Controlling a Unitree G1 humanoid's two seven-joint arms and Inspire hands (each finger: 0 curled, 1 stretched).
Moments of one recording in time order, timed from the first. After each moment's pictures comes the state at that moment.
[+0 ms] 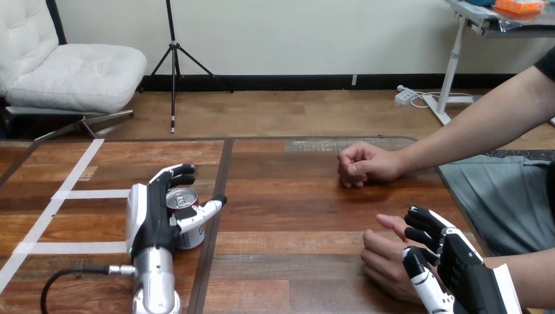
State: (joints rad) left arm -0.48 0.14 -0.03 1.19 0.25 -0.51 0.44; right arm 0.54 -0.08 -0.03 -0.07 -0.07 -0.57 0.04
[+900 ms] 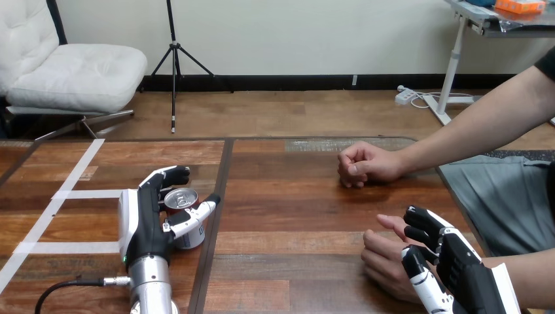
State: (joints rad) left arm -0.43 0.14 -0.02 1.19 0.25 -0.62 0.51; right arm 0.54 -0.08 -0.03 -0.07 -0.08 -0.57 0.04
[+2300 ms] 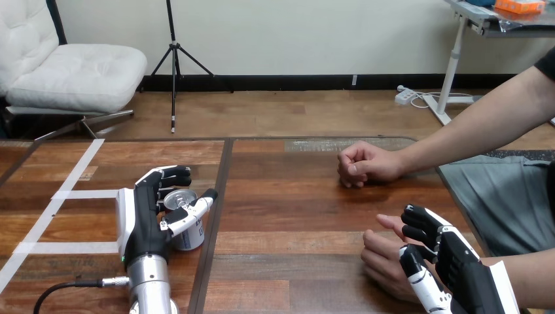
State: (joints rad) left arm -0.43 0.14 -0.02 1.19 0.22 -0.65 0.50; right arm 0.53 -0.08 -0.03 -0.07 -0.09 -0.57 0.04
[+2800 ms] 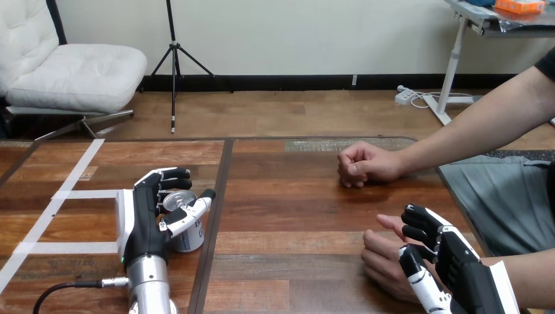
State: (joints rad) left arm -0.43 0.14 -0.01 1.19 0.21 -0.63 0.49; right arm 0.53 -0.08 -0.03 -0.07 -0.09 -0.57 0.04
